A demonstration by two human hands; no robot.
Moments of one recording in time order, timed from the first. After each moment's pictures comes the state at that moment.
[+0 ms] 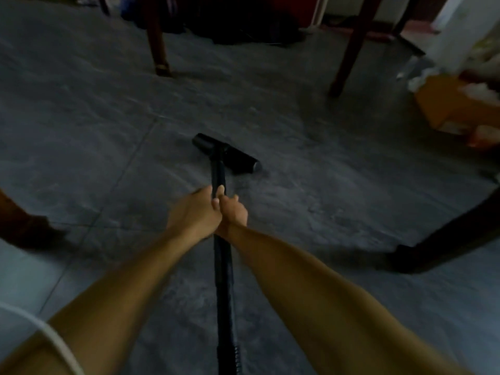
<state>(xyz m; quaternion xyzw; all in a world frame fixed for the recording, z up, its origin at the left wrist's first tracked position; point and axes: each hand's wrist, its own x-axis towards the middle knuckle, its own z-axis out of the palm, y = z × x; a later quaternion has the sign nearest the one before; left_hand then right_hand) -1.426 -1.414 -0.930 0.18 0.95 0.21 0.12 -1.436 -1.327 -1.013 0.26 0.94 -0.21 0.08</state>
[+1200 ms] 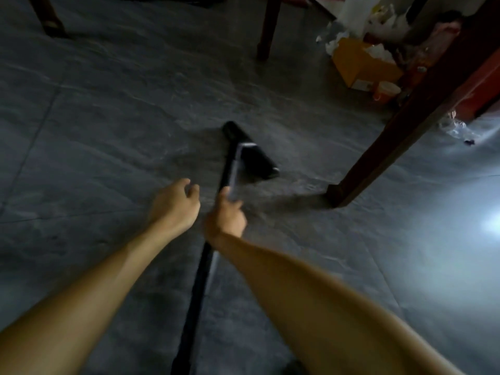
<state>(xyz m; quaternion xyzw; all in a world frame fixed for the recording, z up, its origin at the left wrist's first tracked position) -1.372 -1.389 -0.971 0.23 0.91 0.30 0.18 -1.311 -1.316 -1.028 0.50 0.82 -0.29 0.00</state>
